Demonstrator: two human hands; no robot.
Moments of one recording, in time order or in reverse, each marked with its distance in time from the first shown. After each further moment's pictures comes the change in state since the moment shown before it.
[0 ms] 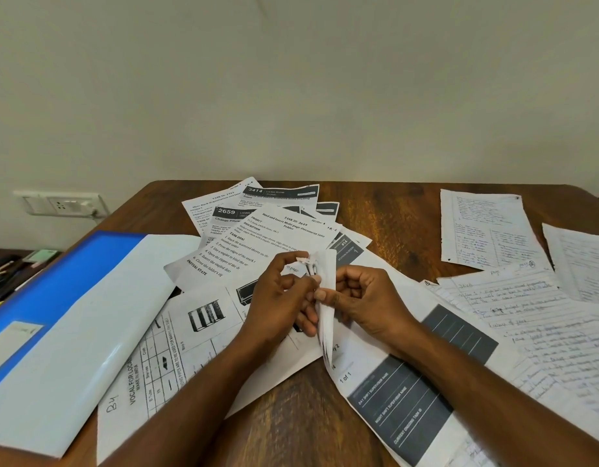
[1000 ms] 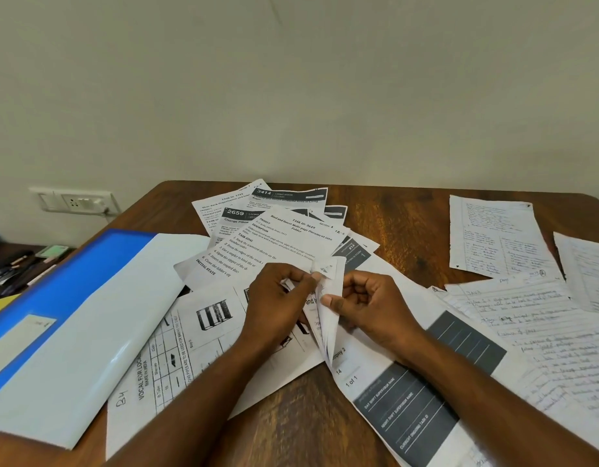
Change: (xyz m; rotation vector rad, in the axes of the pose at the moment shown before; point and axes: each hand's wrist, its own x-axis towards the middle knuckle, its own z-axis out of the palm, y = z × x) left_hand 0.005 -0.009 -0.008 0.278 0.261 0.076; right_hand 0.000 0.006 0.001 -0.081 0.035 0.021
